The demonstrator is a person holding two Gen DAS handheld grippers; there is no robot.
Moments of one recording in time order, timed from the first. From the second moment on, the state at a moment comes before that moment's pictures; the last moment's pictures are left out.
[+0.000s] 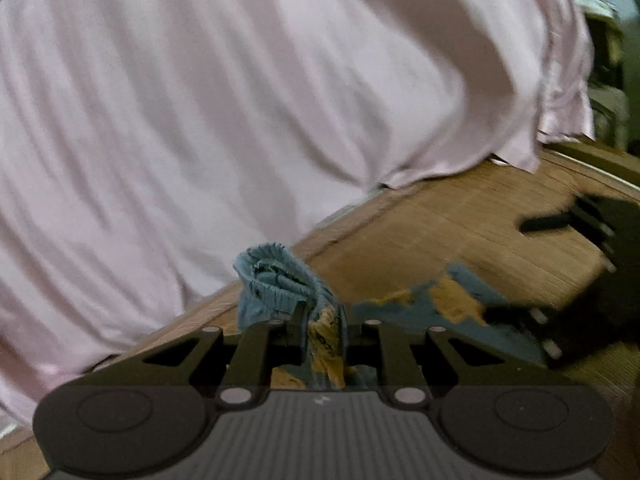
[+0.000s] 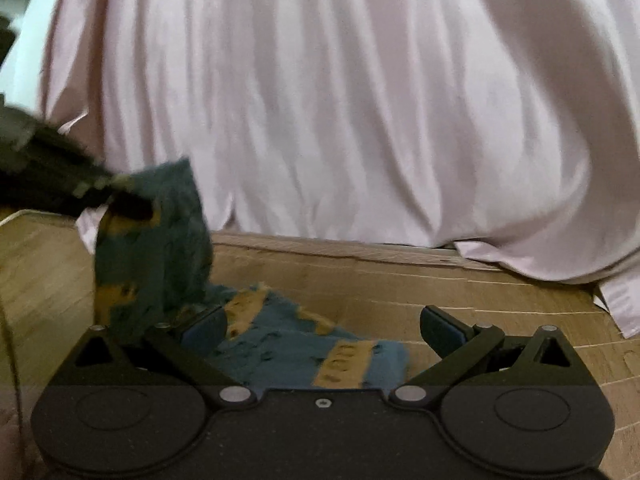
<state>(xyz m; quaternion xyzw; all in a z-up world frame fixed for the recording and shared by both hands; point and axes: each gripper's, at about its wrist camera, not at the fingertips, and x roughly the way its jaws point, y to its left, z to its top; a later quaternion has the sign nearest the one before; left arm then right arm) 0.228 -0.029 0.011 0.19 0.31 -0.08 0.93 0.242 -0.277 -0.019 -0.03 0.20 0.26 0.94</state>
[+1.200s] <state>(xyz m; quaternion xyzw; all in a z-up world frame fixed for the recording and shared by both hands) 0.223 -0.100 -0.106 0.25 0.41 -0.12 0.87 0.326 -0.262 -0.074 0.07 0.33 0.38 0.86</state>
